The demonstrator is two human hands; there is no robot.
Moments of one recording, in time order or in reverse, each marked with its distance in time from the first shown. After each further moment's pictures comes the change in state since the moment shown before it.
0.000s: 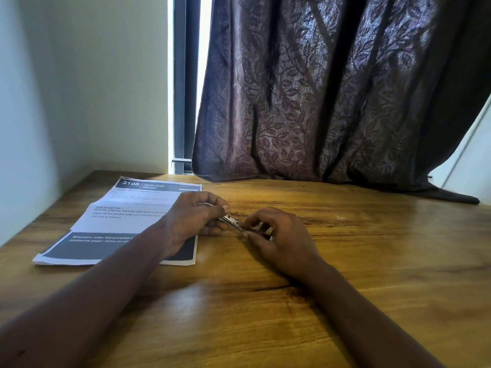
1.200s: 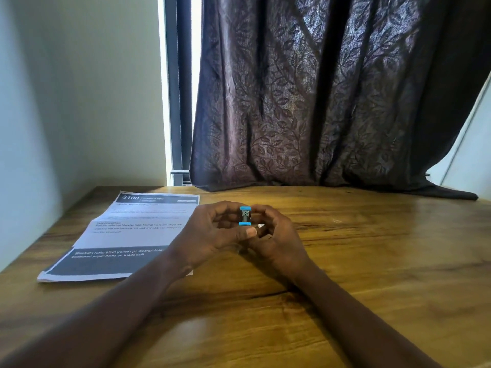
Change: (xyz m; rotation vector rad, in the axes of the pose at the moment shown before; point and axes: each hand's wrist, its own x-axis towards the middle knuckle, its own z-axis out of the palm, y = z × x) left_hand -0.024 0.004 0.033 0.000 -0.160 0.310; right_hand -0.001 0.000 0.008 0.716 0.125 0.184
